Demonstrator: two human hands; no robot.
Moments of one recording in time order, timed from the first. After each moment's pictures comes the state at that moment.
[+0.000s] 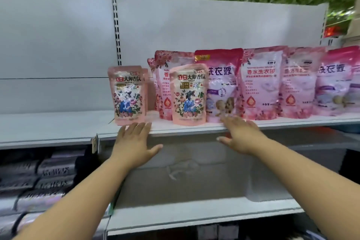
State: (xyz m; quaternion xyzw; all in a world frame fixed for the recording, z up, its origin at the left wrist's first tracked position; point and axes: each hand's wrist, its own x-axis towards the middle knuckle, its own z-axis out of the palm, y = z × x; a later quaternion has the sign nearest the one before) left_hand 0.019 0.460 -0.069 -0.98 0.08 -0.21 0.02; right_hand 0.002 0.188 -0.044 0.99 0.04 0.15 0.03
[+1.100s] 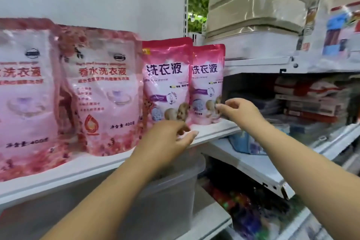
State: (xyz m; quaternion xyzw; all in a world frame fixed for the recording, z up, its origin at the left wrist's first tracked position) left_hand 0.074 -0.071 -0.019 -0.83 0.45 -0.21 -0.27; right_hand 0.037 -0.279 0.004 0.85 -0.17 0.35 -0.34
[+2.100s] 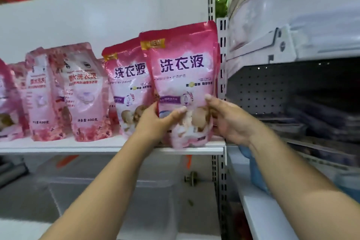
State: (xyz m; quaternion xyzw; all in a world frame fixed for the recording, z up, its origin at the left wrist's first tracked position) left_hand 0.070 -0.222 -0.009 -0.78 0.08 -0.24 -0.57; right_hand 0.115 -0.387 -0.006 0.61 0.25 -0.09 -0.75
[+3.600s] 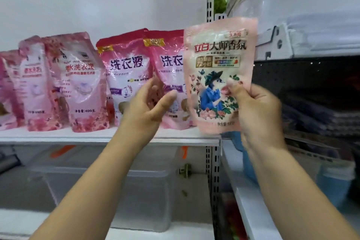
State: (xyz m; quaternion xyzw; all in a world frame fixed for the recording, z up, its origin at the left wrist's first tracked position) left_hand 0.033 -0.222 0.003 -0.78 0.15 -0.29 -0.54; right_hand 0.051 -0.390 -0.003 0.55 0.15 0.29 -0.77
